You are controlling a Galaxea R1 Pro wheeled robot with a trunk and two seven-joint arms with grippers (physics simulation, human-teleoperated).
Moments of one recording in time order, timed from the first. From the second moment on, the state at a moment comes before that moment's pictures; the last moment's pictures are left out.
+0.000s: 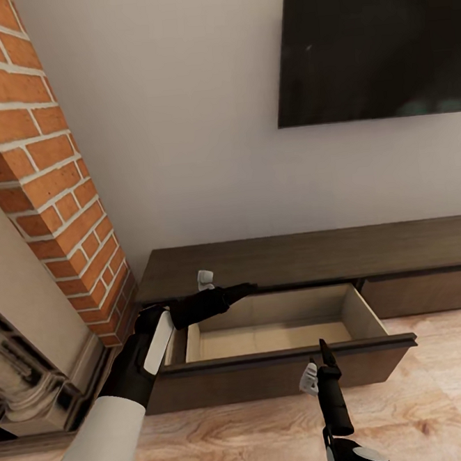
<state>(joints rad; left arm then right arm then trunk) -0.71 -0.10 -0.09 -1.09 0.44 0.67 -1.05 -0.51 0.05 0.31 -0.24 1.13 0.04 -1.05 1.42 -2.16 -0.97</state>
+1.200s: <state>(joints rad) -0.72 -0.10 -0.09 -0.89 0.21 0.68 -0.97 -0.49 0.04 0.20 -0.05 1.11 -0.17 -0.85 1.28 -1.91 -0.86</state>
